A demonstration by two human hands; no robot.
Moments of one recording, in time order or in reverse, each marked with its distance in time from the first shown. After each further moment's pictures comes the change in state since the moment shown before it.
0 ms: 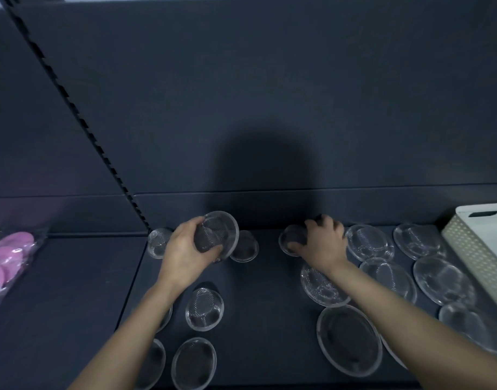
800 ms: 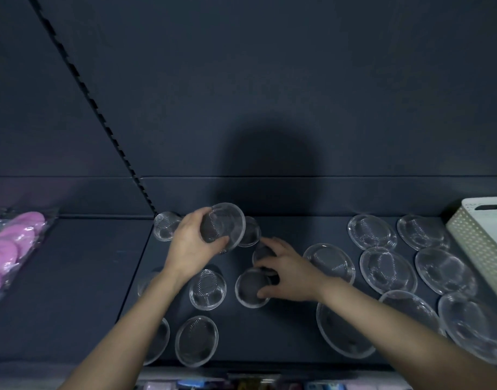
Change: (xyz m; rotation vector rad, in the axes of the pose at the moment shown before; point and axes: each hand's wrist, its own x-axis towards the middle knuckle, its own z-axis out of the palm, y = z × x) left_hand -0.018 0.006 -0.001 0.003 -0.012 -0.002; right_hand -0.056 -0.019 0.038 0.145 -0.362 -0.681
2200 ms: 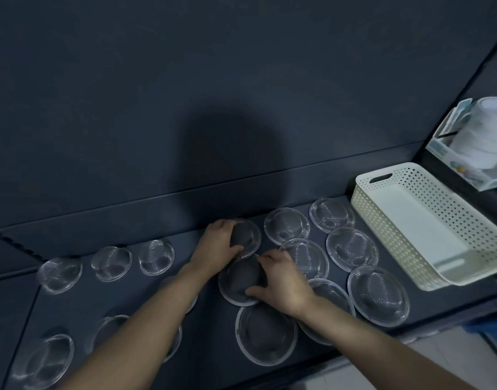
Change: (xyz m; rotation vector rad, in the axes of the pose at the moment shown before) left_hand 0.039 0.106 0.186 0.243 -0.470 0.330; right_hand -0.090 0.089 -0.021 0.019 0.322 0.422
